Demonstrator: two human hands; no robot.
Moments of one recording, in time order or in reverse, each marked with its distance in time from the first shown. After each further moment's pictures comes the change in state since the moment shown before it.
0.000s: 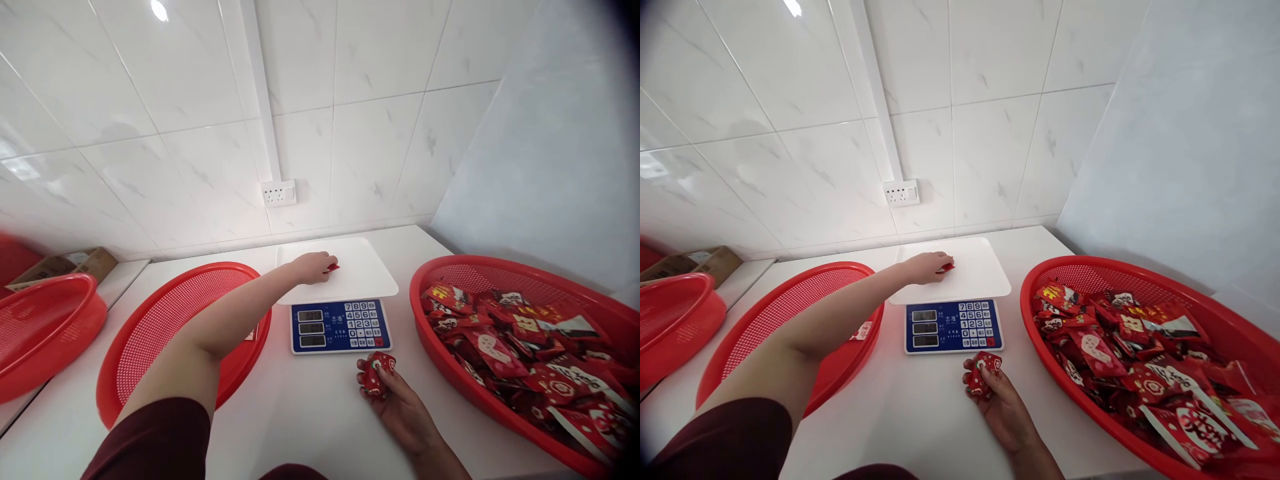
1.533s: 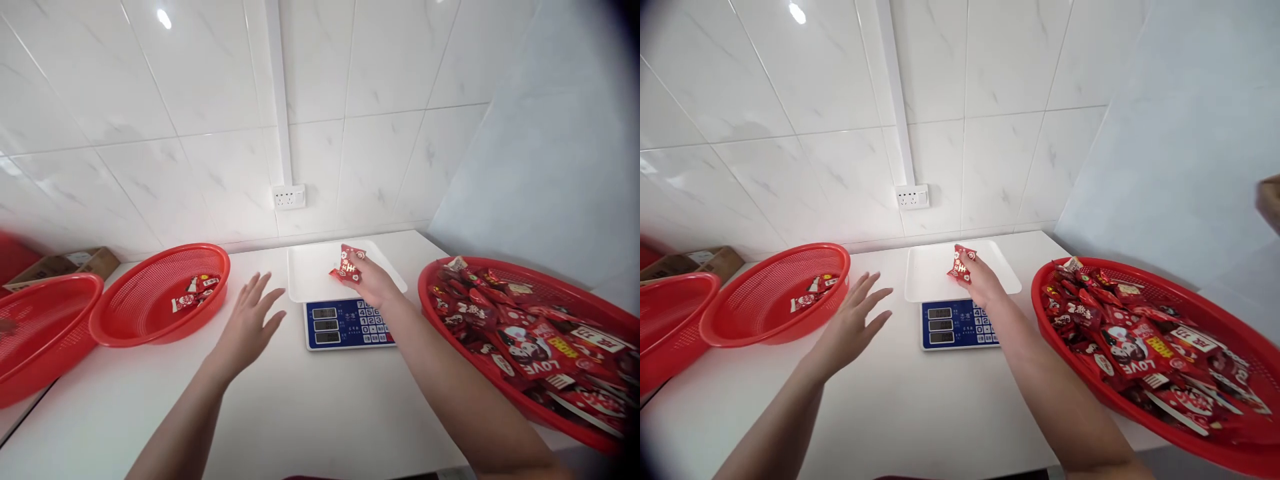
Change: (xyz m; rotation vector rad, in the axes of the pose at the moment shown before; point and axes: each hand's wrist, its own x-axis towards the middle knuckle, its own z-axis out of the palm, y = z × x) left_hand -0.212 0.020 0.035 -0.120 0.619 -0.344; right_hand 0.089 -0.088 0.156 -0.579 -0.039 -0.334
